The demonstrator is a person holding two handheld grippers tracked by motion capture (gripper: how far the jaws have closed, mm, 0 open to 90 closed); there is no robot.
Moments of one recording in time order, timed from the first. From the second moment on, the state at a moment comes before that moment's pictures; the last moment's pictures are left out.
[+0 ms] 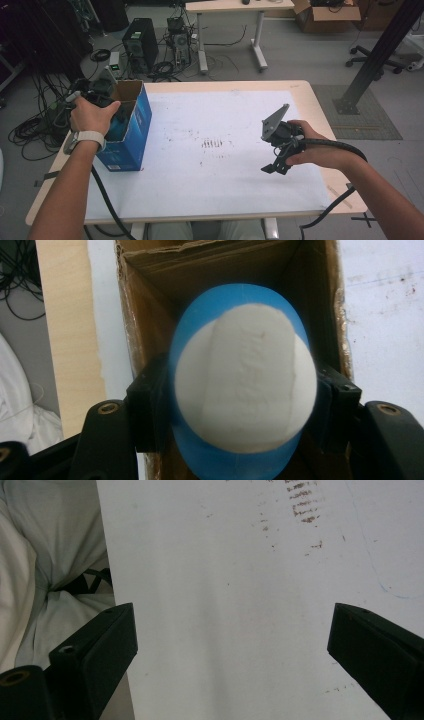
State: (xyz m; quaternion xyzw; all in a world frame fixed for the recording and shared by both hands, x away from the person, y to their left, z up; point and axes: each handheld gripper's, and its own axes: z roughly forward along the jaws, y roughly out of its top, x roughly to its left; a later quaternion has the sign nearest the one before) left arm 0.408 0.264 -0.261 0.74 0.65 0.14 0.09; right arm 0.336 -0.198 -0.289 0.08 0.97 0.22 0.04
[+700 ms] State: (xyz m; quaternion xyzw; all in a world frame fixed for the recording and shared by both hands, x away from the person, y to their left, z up) left arm 0.412 0.265 -0.277 0.74 0.65 0.13 0.08; right arm 0.334 -0.197 -0.292 0.08 0.97 0.22 0.03
